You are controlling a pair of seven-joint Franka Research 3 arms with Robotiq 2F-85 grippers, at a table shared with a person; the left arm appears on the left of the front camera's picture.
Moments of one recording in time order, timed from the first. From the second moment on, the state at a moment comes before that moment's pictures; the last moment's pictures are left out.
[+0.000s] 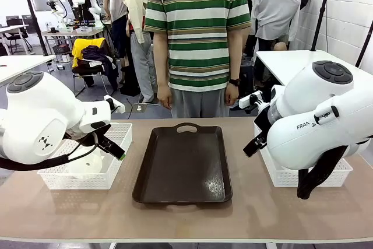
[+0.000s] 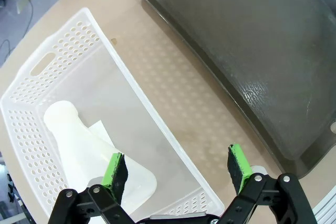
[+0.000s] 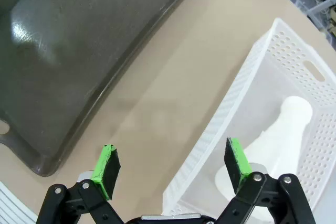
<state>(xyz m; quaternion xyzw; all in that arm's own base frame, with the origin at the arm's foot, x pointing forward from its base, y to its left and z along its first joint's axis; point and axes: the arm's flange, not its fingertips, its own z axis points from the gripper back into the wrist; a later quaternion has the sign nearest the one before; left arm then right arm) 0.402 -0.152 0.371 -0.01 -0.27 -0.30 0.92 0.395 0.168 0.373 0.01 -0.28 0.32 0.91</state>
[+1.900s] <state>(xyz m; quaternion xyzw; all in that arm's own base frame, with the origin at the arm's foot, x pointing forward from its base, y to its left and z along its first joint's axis) 0.336 0.052 0.511 -0.26 -0.31 -0.17 0.90 0.349 -0.082 0.475 0.29 -0.34 0.22 0.87</state>
